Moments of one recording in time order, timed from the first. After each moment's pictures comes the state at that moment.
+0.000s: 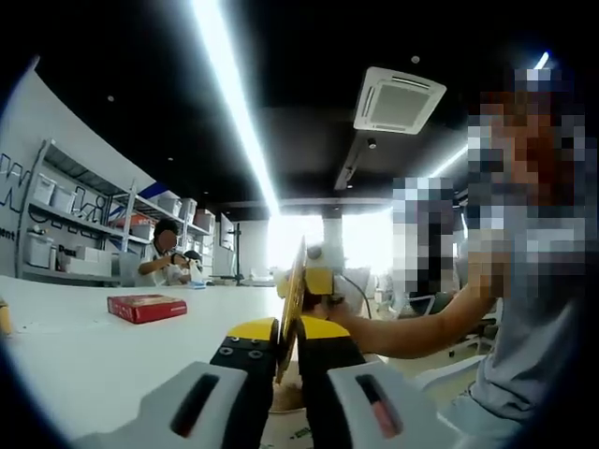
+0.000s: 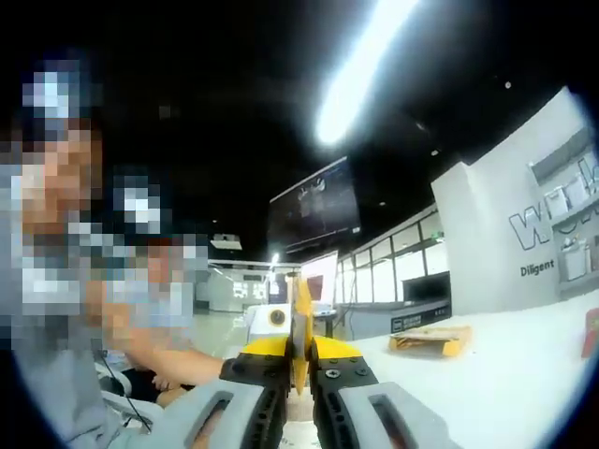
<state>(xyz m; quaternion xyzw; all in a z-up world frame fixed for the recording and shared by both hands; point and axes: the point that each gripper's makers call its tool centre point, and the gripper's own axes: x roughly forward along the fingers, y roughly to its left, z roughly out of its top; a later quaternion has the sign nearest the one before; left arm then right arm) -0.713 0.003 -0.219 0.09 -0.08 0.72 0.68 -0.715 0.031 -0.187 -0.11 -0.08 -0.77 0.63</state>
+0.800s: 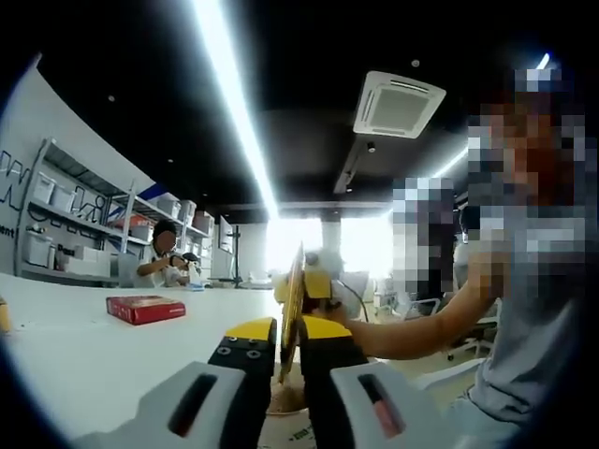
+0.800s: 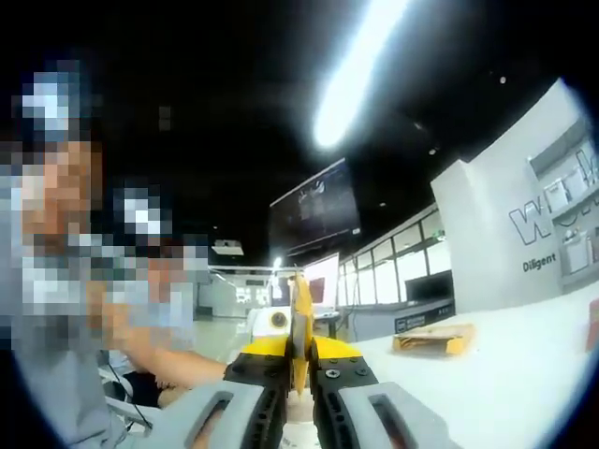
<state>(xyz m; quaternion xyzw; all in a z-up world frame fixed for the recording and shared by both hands) -0.715 0.001 -0.217 0.09 -0.08 0.72 0.68 -0.713 0.032 -0.186 -0.11 -0.10 -0.76 0.63</state>
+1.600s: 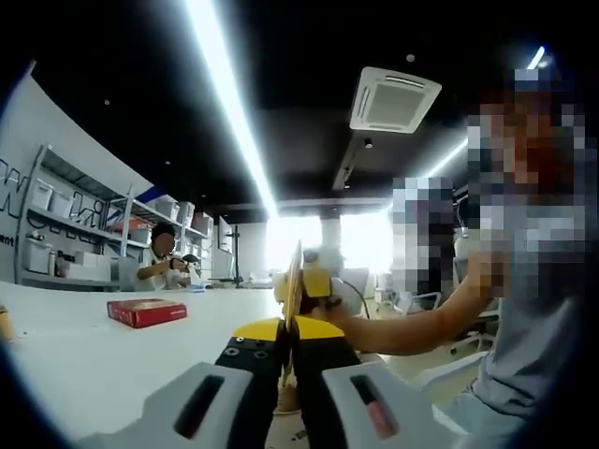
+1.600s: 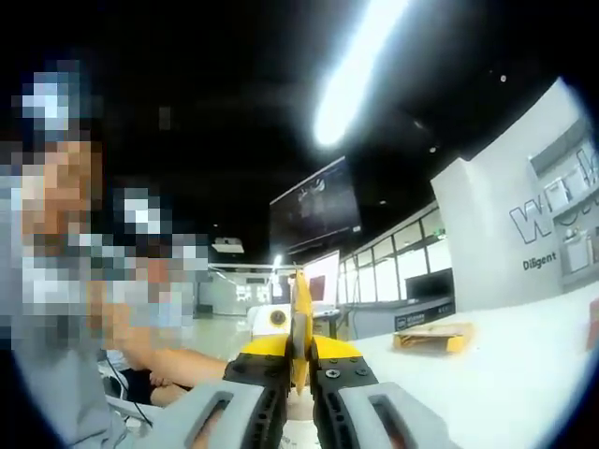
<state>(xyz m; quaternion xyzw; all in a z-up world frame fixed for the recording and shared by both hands) -0.714 0.002 -0.218 0.10 -0.07 0.72 0.68 -0.713 0.030 -0.189 -0.10 -0.09 -0.76 0.63</state>
